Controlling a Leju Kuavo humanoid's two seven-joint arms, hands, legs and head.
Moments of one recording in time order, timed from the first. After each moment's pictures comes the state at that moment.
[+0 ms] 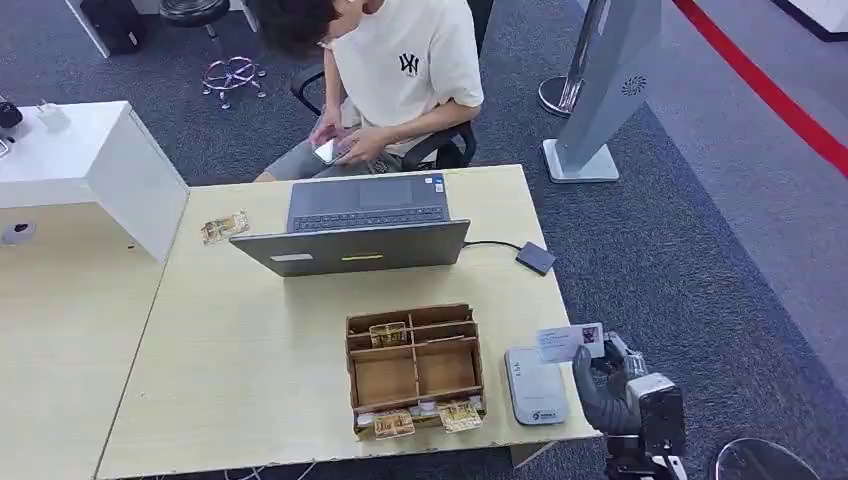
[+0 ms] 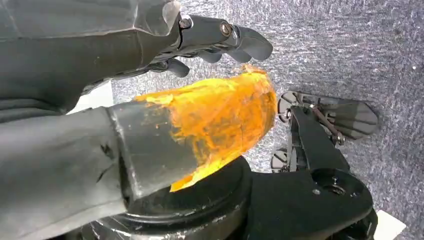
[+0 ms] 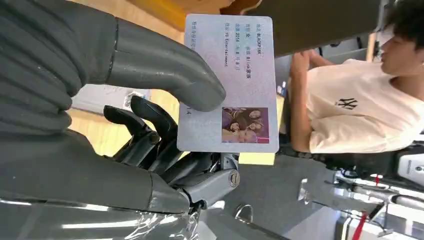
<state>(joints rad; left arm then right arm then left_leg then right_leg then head) -0.06 -0.07 -0.63 -0.17 0.79 0.20 0.01 0.25 0.12 -0.13 -1.64 0.14 -0.15 -0.47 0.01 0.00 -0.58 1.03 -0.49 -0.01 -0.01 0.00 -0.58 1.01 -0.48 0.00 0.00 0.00</state>
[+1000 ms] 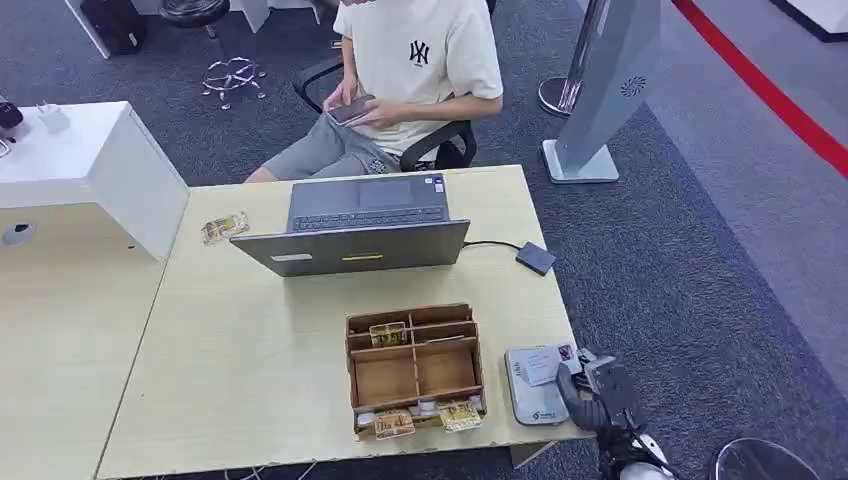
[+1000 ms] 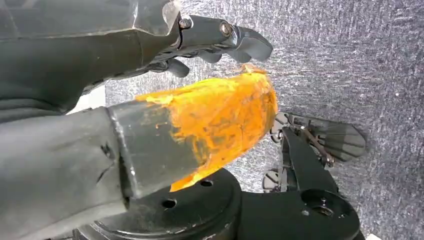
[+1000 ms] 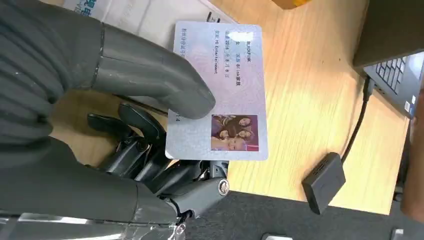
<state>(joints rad) -0.06 -0.07 -0.67 -0.17 0.79 0.28 -0.02 0.09 0.07 -0.23 -1.26 0.32 -0.07 -0.38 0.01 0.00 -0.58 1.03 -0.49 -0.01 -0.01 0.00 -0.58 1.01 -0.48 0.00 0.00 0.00</state>
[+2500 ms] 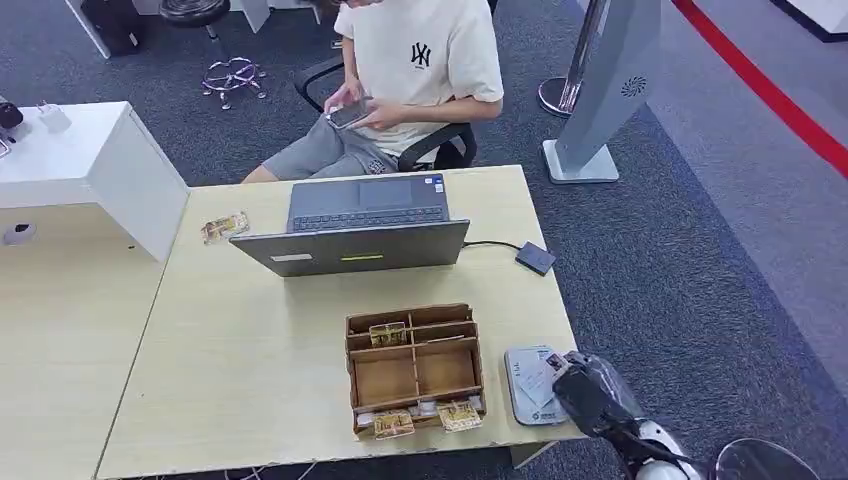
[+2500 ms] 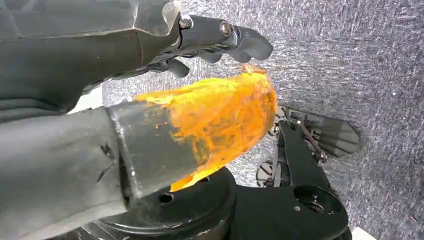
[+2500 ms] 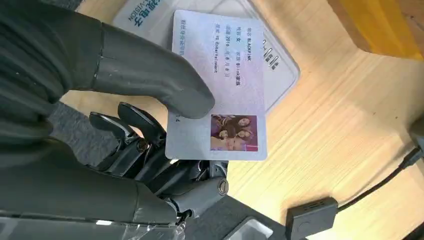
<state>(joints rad) -0.06 -0.07 -0.67 -0.17 0.85 0.28 -0.04 0.16 -0.13 -0.02 -1.49 0.54 -0.07 -0.21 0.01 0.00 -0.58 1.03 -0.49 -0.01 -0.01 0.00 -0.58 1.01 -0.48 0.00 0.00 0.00</state>
